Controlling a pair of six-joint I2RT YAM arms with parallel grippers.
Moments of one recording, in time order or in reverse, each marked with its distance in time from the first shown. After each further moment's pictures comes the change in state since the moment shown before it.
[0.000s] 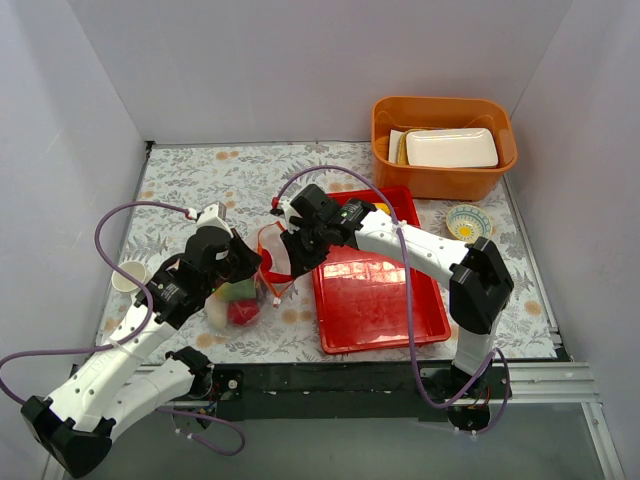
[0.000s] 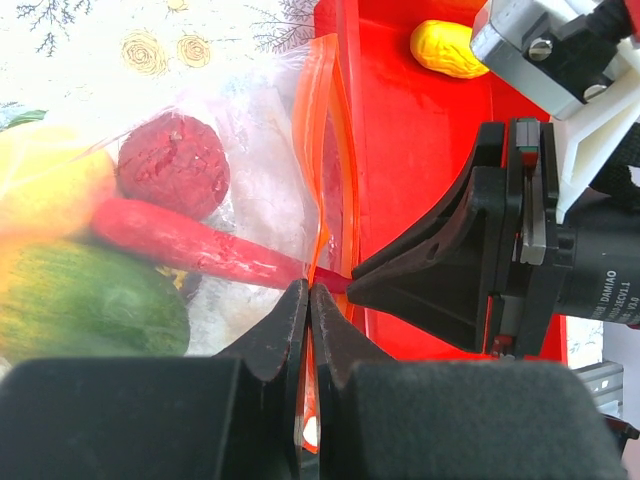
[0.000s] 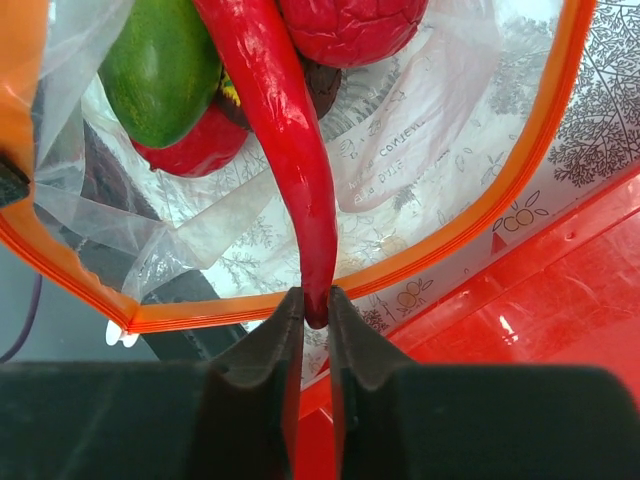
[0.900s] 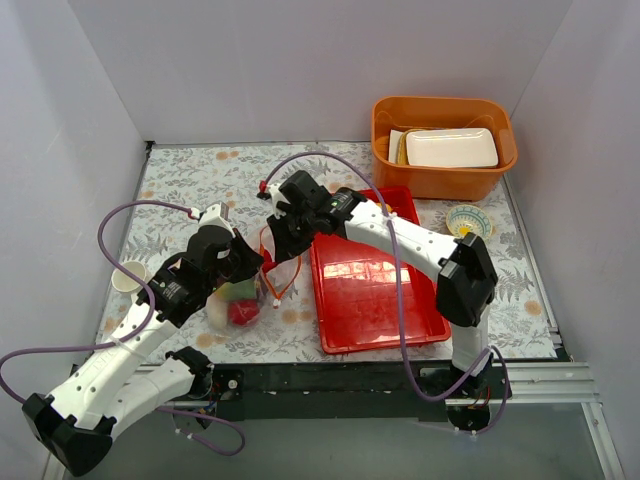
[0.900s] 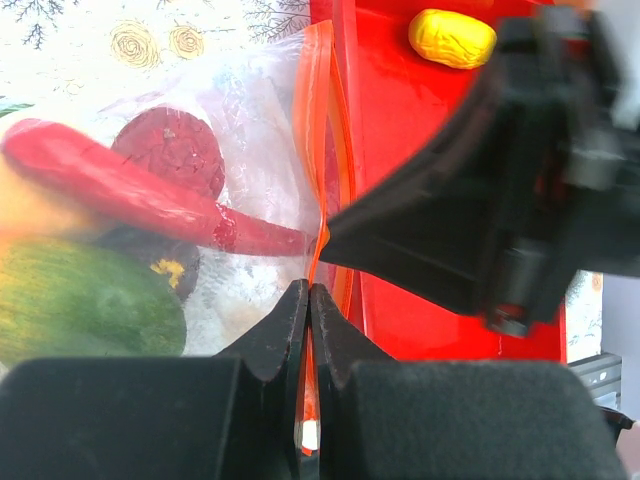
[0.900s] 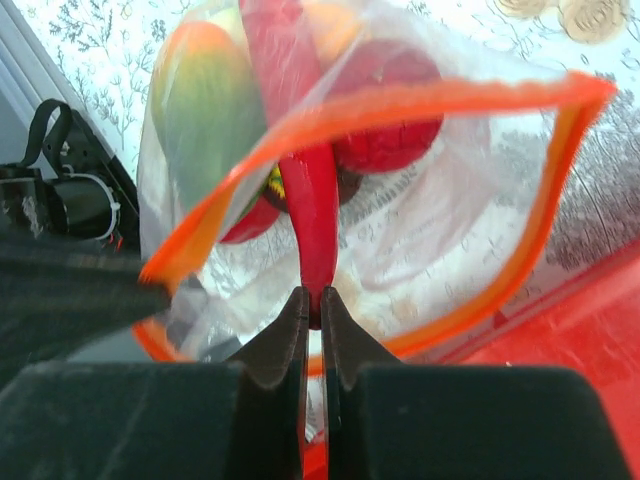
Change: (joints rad) left arm 0.000 0.015 0.000 0.004 0.019 0.000; right arm 0.000 0.075 0.163 0.018 -0.009 0.020
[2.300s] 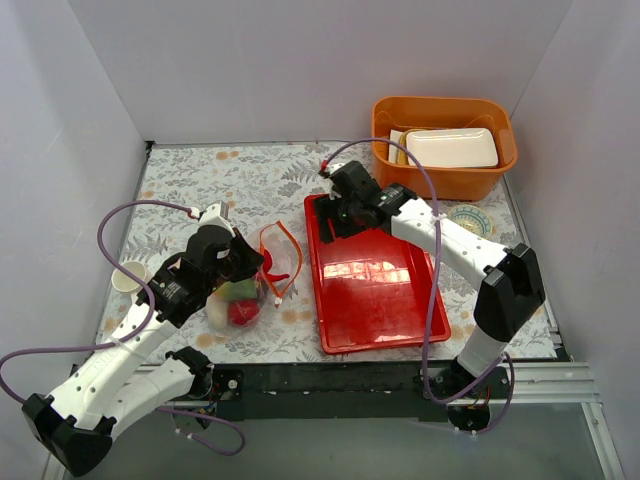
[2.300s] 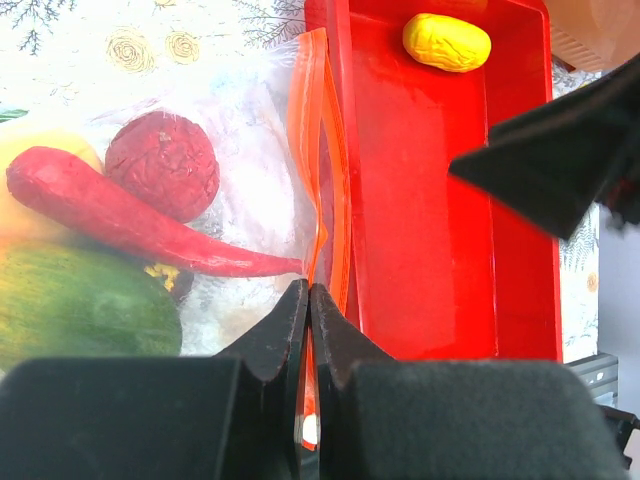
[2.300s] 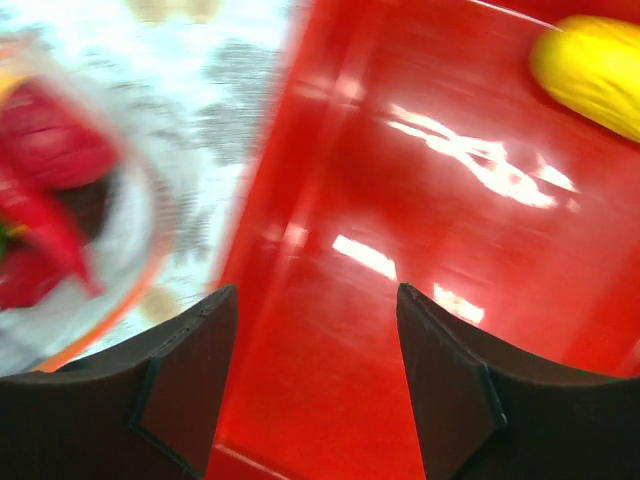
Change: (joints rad) left arm 0.000 -0.002 0.000 0.010 0.002 0.002; right arm -0.156 -0.218 -0.228 0.008 0.311 0.038
